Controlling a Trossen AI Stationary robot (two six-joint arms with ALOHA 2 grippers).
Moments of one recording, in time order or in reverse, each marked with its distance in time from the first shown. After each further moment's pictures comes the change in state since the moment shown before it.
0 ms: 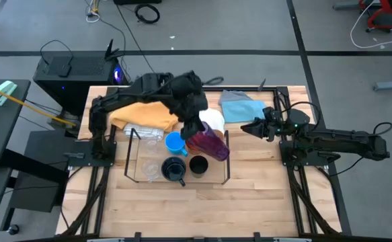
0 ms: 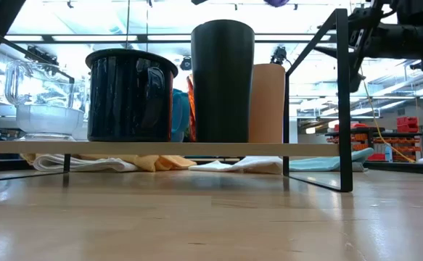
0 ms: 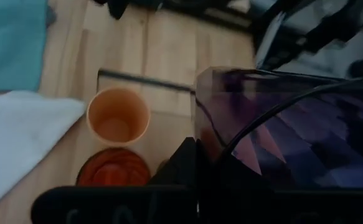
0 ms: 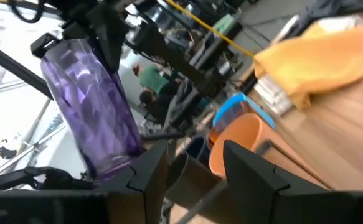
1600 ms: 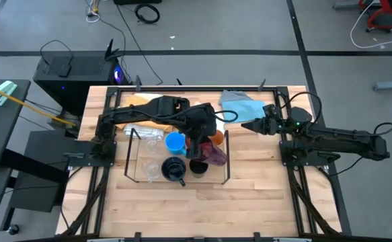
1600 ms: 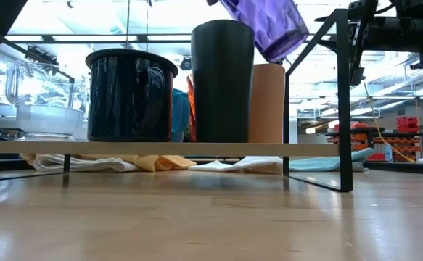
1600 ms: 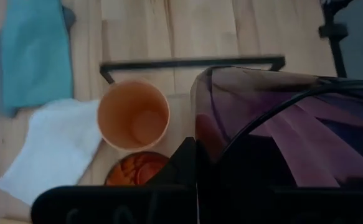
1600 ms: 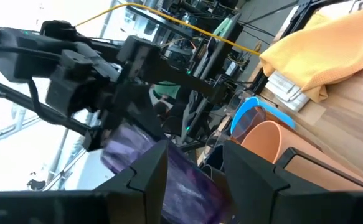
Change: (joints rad) left arm -0.166 0.100 0.000 -0.020 -0.315 0.180; right arm -0.002 0.000 0.051 -0.029 0.019 0.187
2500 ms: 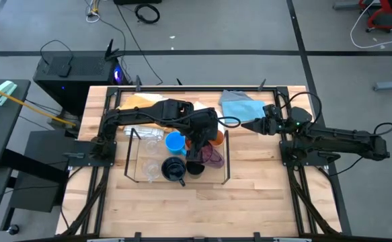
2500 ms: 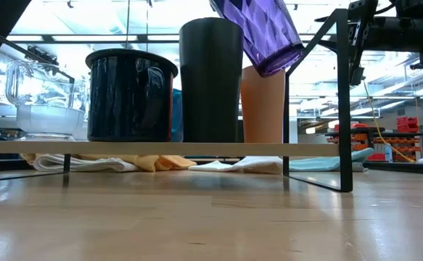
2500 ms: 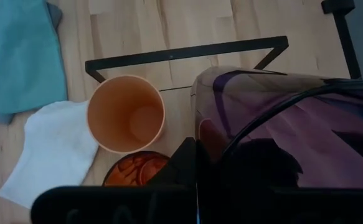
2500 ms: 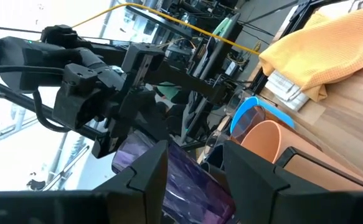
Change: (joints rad) left arm -0.007 0.031 -0.001 -0.016 0.000 0.072; right arm 0.000 0.000 0.000 -0.001 0.000 0.002
